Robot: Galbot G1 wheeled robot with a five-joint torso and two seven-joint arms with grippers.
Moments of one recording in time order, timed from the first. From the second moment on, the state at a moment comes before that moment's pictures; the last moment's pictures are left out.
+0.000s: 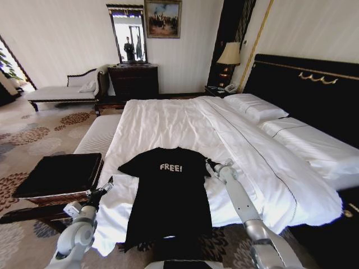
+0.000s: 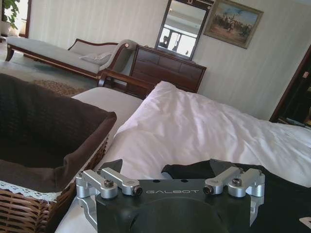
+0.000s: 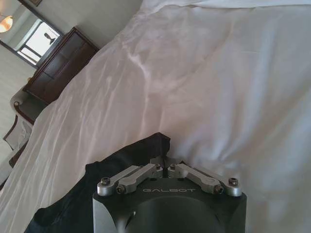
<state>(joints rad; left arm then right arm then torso) 1.56 -1.20 -0.77 -1.98 -0.78 0.14 -0.13 -0.67 1.28 0.36 1.18 1.14 -0.41 0.19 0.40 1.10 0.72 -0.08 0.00</state>
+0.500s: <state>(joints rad) 1.59 -1.19 -0.80 -1.99 -0.78 0.13 -0.12 -0.64 1.35 0.19 1.17 0.96 -0.39 0.19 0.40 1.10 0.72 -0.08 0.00</state>
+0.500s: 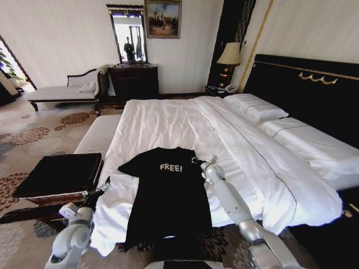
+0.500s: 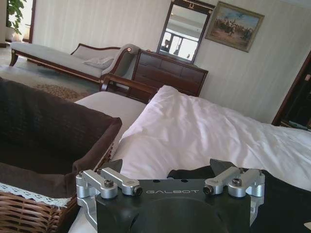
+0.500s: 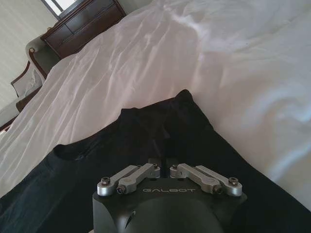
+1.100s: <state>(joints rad) 1.59 -1.20 -0.79 -2.01 -0.78 0.13 -0.12 -0.89 1.24 0.26 1.48 0.74 -0.28 0.17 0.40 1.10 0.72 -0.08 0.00</state>
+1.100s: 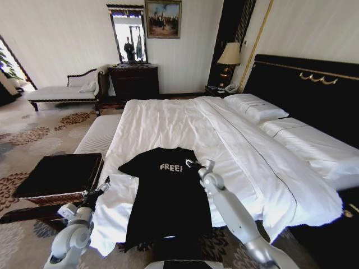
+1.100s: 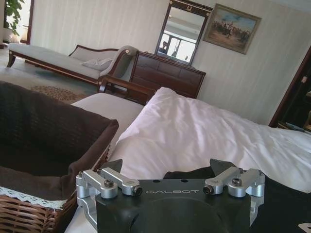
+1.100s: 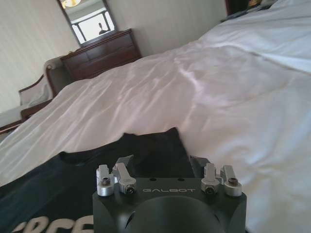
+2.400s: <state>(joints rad) 1.60 -1.21 -0.79 -2.01 -0.77 0.13 -0.12 -0.99 1.14 0.17 1.43 0.40 -0.15 0.06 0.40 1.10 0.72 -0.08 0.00</state>
